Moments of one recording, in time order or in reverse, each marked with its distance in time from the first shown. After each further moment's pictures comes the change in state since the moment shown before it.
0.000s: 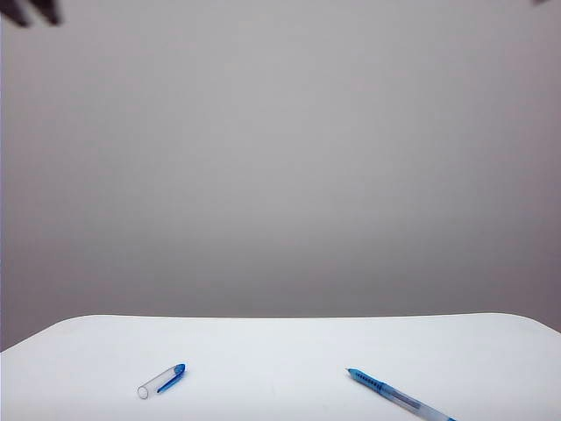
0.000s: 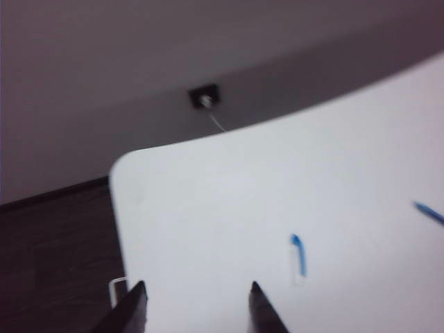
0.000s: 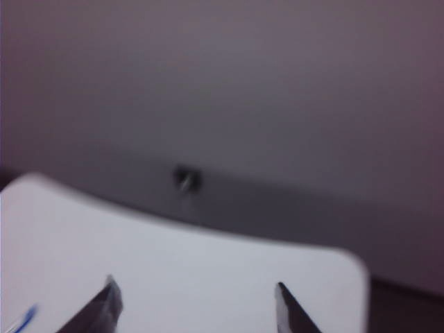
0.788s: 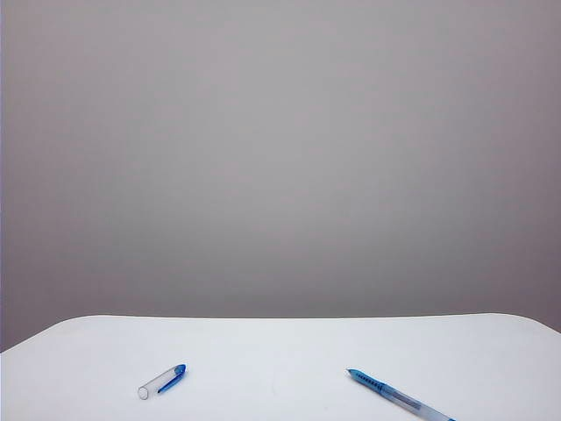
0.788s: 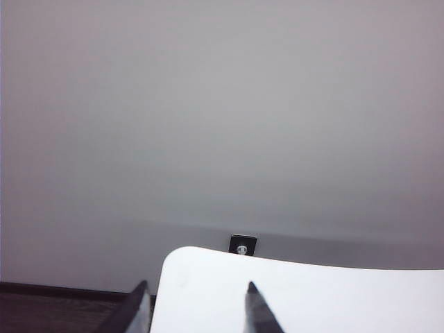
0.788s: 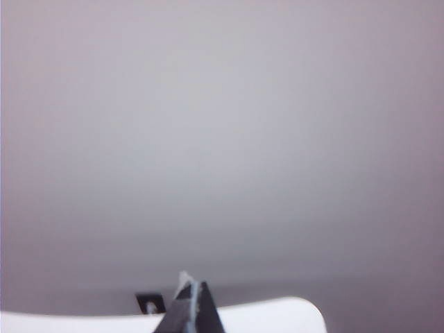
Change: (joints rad) left arm 0.486 -0.774 -0.557 0.323 0.312 -0.156; right arm -0.335 -0.818 -0.546 0.172 -0.108 0.195
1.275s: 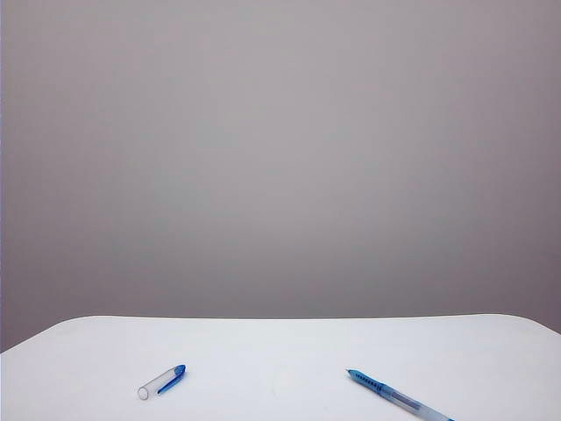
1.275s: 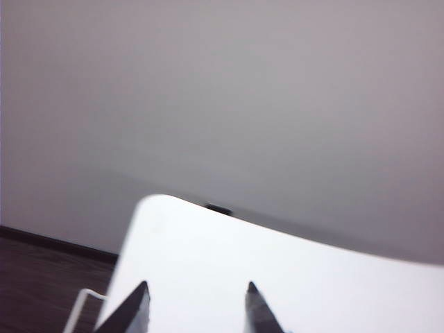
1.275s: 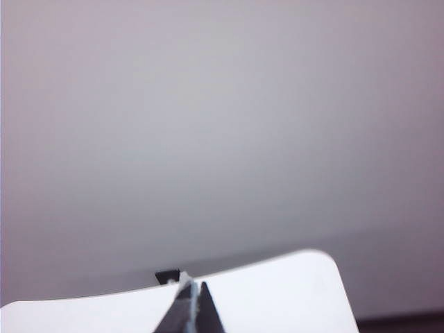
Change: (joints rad) left arm -0.014 -0.209 -0.264 0.015 -0.031 -0.186; right arm 0.000 -0.109 -0.099 -0.082 0.019 0.108
